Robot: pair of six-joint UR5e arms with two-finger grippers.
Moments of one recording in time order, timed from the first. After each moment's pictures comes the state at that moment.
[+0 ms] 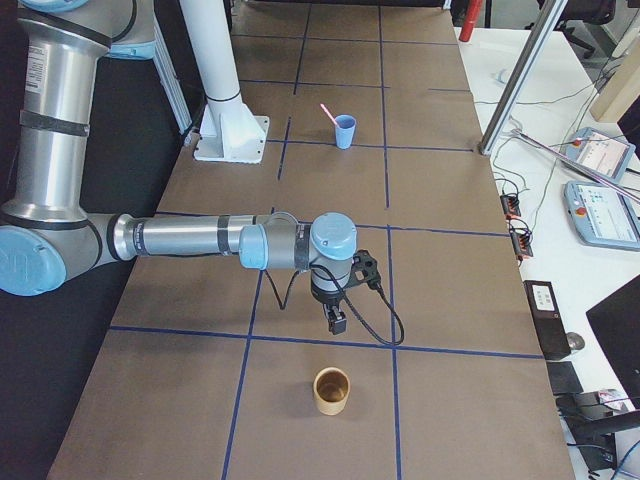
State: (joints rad) left arm -1.55 -1.59 -1.67 -1.53 -2.37 0.24; right arm 1.53 -1.77 1.83 -1.61 2.32 -0.35
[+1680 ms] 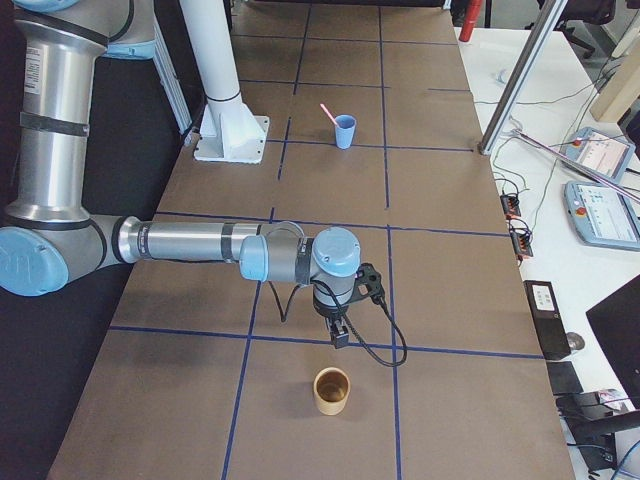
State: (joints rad) left arm -1.54 -1.54 -1.68 -1.55 -2.34 0.24; right arm 1.57 -1.74 1.78 -1.61 2.33 -0.38
